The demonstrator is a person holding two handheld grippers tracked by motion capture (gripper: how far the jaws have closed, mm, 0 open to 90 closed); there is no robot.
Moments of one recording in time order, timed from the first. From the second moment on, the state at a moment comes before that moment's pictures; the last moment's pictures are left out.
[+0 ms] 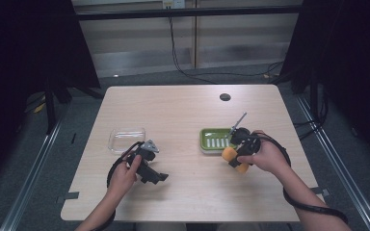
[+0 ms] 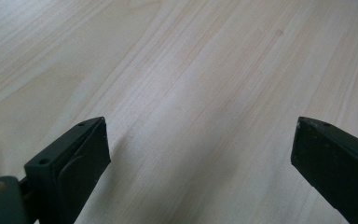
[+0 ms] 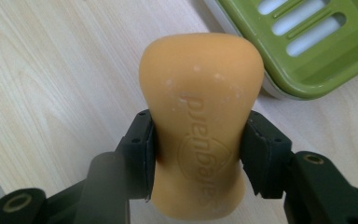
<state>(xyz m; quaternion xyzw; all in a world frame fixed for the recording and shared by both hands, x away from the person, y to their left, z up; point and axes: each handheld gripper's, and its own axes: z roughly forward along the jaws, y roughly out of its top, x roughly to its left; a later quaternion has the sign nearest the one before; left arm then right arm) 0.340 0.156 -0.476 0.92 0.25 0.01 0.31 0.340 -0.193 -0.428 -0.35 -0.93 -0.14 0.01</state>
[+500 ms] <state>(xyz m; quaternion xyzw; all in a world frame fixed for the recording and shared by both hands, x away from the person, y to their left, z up) 0.342 0.155 -0.476 0.92 0.25 0.01 0.30 0.348 -0.194 -0.420 -0.35 -0.92 -0.15 0.00</state>
